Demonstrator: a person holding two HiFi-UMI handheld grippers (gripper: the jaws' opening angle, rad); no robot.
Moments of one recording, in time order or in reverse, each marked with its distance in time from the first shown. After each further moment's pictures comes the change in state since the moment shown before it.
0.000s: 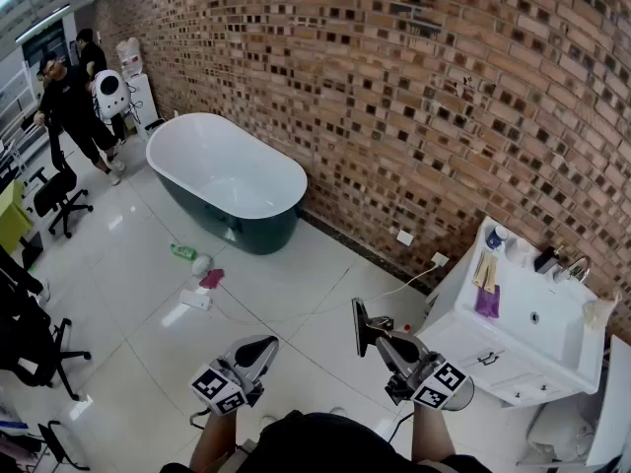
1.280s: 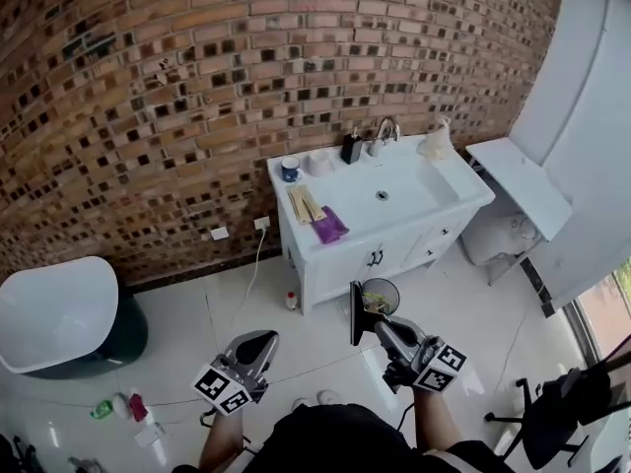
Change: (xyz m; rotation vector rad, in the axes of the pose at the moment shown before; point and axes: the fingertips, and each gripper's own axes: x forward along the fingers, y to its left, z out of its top) left arm 0.238 -0.139 -0.042 -0.092 0.181 -0.873; right arm -0.217 -0.023 0.059 -0.018 -0.362 -0.809
